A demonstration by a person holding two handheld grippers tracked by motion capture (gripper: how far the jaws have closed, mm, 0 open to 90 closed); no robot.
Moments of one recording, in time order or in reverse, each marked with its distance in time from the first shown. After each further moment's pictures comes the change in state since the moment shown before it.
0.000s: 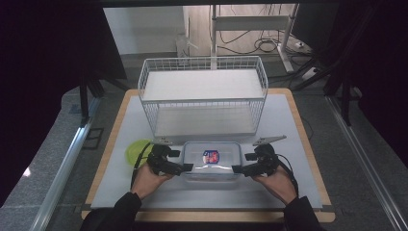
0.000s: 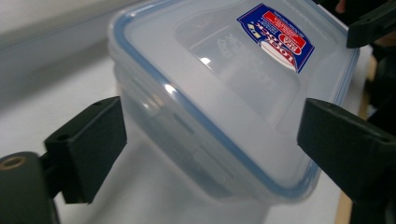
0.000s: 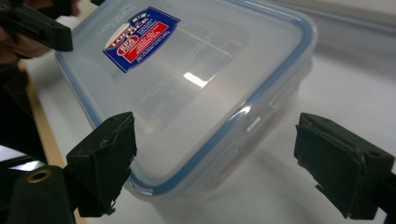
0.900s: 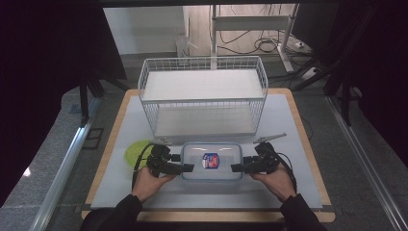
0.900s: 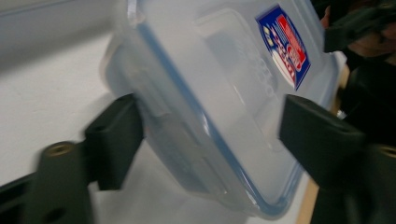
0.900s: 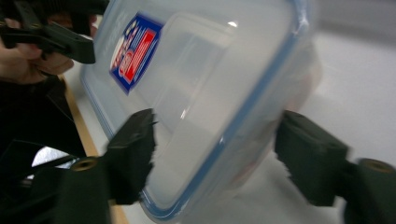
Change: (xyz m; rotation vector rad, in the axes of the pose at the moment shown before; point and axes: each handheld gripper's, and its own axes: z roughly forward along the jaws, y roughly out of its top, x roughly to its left) left arm -0.009 -0.007 -0.013 -0.013 -0.041 -0.060; right arm -0.001 0.003 -0.004 0.026 0.098 0.098
